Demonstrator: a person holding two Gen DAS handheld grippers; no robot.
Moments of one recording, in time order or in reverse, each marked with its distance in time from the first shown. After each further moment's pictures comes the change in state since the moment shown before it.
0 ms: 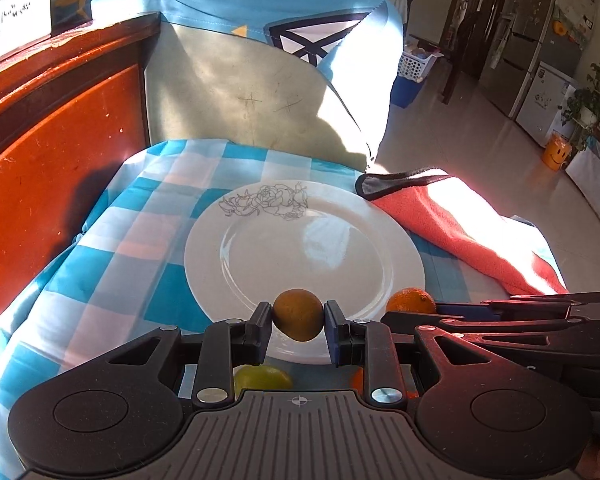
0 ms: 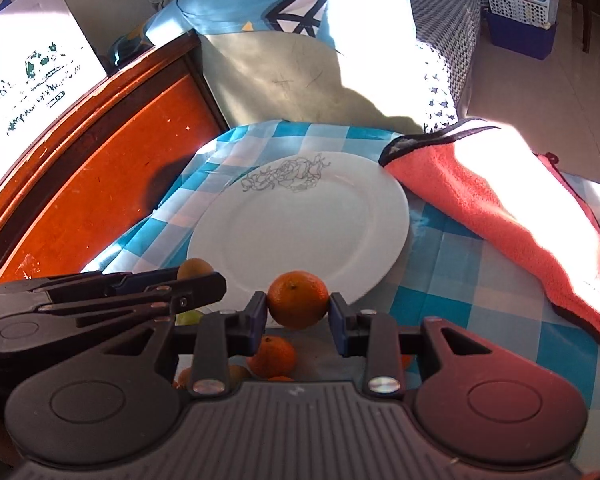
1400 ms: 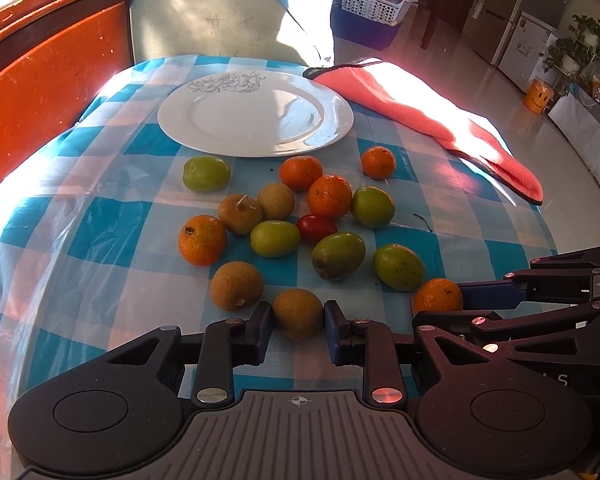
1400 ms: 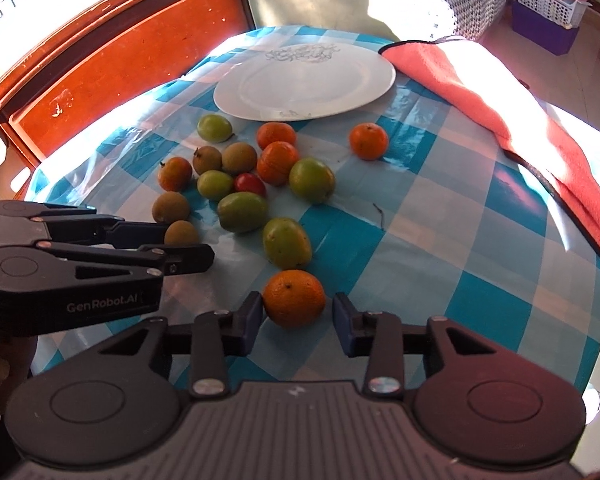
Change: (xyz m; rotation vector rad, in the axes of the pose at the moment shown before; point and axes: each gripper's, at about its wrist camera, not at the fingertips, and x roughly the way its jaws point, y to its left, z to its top) left arm -0.059 -0.042 -0.106 0.044 0.141 -0.032; right arm -0.073 0.005 -0.116 -0.168 0.160 -0.035
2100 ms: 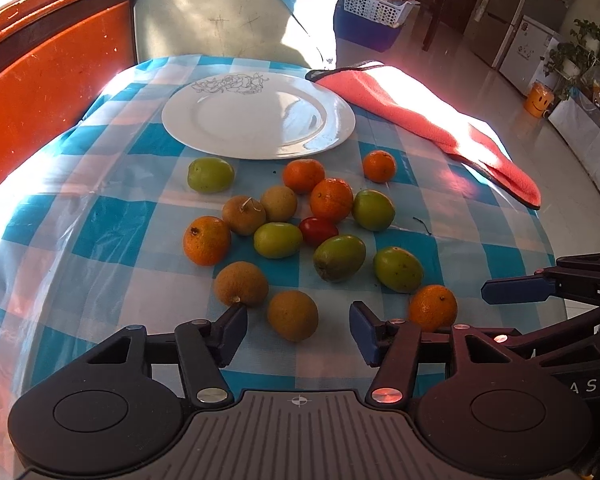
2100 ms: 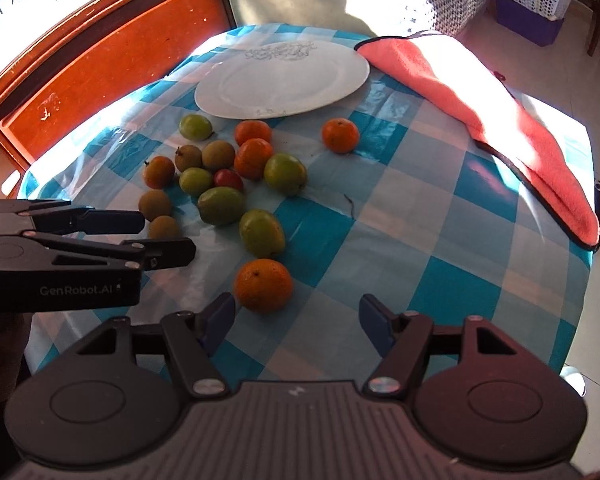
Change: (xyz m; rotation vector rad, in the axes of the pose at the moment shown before) left arm -0.004 0.003 0.001 -0.006 0.004 -0.002; right arm -0.012 -0.006 -0.003 0.019 0.026 -0.035
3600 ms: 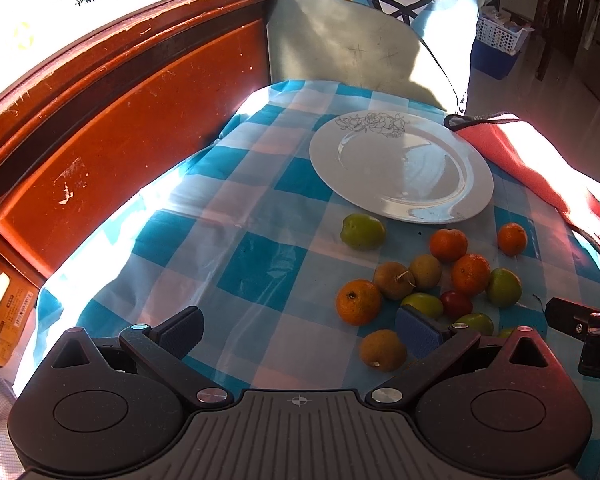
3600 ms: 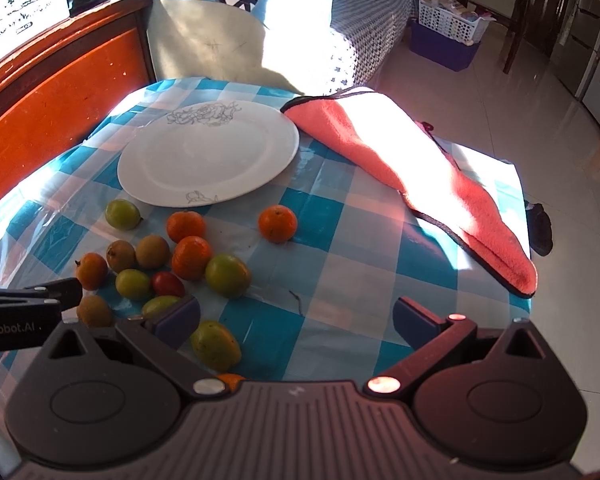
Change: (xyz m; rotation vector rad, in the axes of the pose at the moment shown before) left arm -0.022 0.041 0.036 -0.159 -0.037 0.333; right arm -0.003 0.005 0.045 0.125 -0.152 -0.244
